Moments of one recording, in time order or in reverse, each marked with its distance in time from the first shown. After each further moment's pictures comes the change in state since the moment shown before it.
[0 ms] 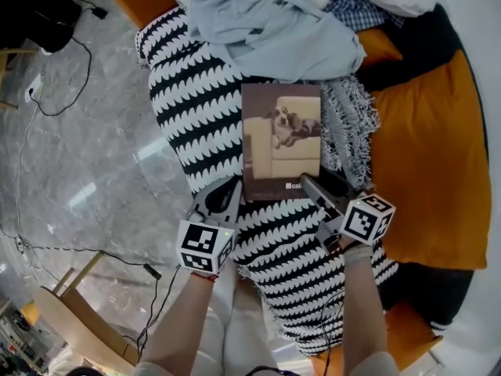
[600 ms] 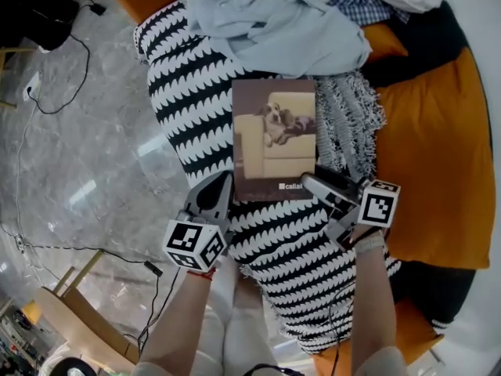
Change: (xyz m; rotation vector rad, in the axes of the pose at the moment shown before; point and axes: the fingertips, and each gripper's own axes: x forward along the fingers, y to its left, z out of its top) left arm -0.003 0.017 0.004 -0.190 -0.130 0.031; right arm 0.000 0.011 -0.002 0.169 0.098 0.277
